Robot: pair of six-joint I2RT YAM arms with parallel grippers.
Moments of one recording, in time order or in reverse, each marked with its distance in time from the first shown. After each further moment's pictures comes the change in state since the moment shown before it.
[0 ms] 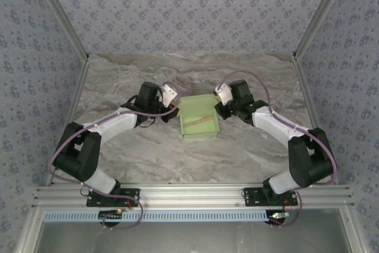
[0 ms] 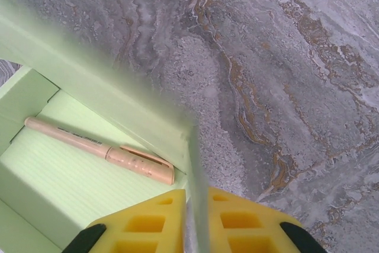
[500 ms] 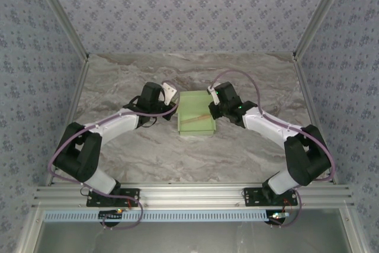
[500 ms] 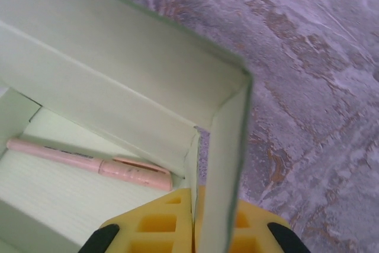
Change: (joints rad) left arm -0.043 0.000 0.000 0.042 -0.193 -0.110; right arm 0.157 0.036 0.055 -0.018 0.309 0.245
